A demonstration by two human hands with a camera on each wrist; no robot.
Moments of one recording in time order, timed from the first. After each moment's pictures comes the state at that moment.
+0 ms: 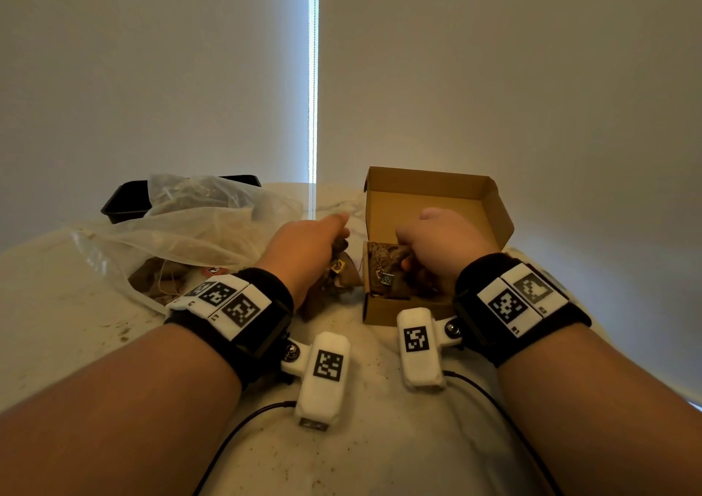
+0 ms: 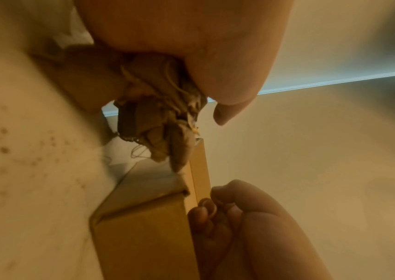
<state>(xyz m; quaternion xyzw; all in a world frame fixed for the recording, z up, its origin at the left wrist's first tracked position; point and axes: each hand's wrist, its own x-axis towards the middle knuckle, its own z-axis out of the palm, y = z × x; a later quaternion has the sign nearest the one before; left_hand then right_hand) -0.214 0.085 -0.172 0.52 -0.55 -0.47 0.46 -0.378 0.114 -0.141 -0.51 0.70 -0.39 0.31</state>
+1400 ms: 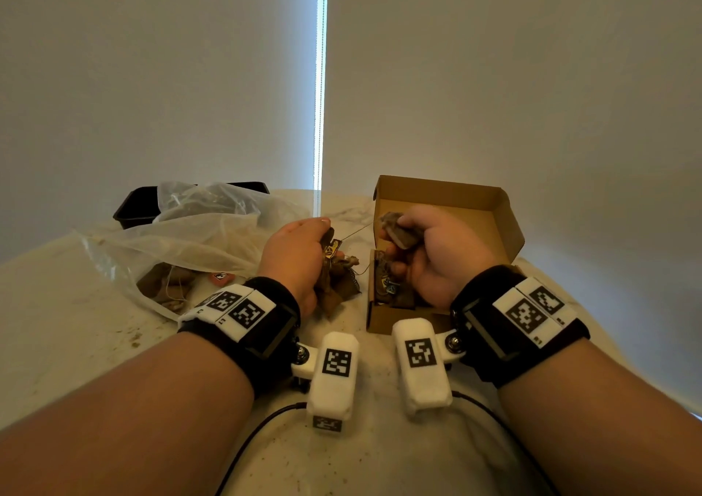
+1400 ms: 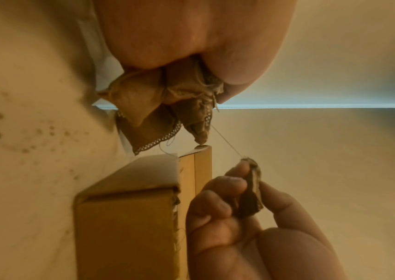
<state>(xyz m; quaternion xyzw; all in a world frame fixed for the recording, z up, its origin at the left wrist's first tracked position) -0.210 0.076 -0.178 0.45 -0.34 -0.57 0.59 -0.354 0.123 -0.138 -0.36 0.48 -0.58 0.55</state>
